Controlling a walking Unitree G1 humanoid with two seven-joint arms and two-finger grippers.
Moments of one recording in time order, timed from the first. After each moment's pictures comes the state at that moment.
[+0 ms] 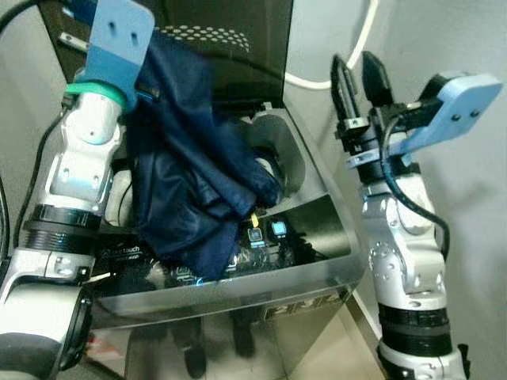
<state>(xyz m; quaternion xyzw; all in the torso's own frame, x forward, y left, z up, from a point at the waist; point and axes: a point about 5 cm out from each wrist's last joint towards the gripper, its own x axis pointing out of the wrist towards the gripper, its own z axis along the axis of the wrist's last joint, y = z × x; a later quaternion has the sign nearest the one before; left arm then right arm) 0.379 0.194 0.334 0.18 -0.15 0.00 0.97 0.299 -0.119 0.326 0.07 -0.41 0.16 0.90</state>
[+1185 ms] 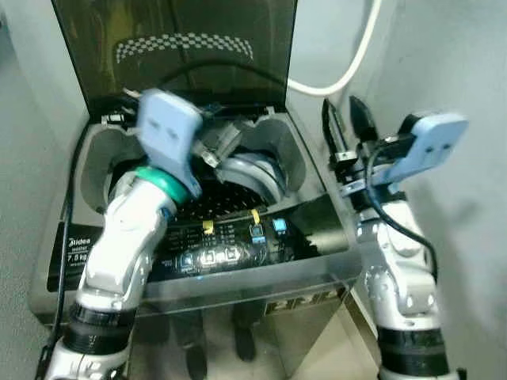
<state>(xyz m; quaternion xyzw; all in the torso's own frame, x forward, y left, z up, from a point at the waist) 0.323 0.141 0.309 0.02 -0.28 -0.15 0.95 0.313 -0.124 0.267 0.08 -0.31 0.14 0.94</state>
